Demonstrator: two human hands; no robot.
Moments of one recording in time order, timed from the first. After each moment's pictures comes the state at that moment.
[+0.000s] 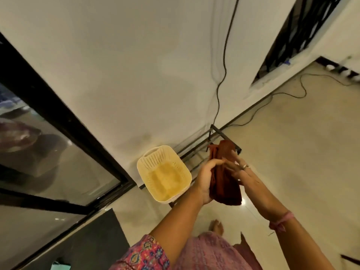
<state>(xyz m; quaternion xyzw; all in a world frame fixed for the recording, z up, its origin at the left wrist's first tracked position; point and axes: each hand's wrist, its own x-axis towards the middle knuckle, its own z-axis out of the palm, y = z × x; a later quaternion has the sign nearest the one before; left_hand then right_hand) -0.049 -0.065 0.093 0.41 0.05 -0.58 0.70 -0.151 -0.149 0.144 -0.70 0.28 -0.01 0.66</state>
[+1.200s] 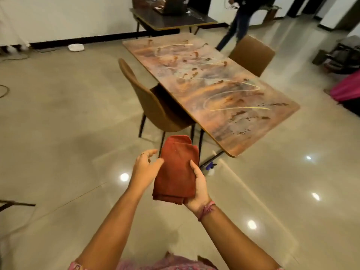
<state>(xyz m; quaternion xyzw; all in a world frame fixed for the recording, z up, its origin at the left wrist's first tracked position) -0.611 -0.049 0.123 0.54 -0.60 -0.55 0.21 -0.725 0.054 0.095 0.07 0.37 -0.64 0.67</state>
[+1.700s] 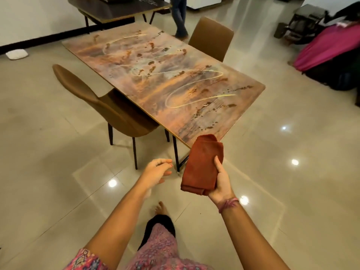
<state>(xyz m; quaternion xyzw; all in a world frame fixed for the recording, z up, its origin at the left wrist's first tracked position) -0.764 -0.040 0.107 0.48 -0.54 -0.69 0.04 -0.896 0.099 0.077 0.17 0.42 -0.74 0.50</state>
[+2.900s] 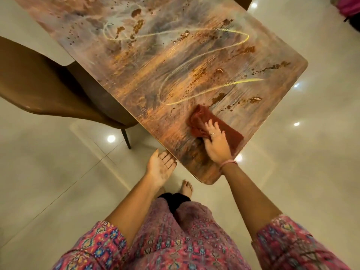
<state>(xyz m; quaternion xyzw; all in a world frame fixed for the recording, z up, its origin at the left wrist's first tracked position) -0.936 -0.161 -0.004 0.56 -0.05 -0.82 0.09 -1.110 -0.065 -0.009 -0.36 0.87 -0.19 0.27</state>
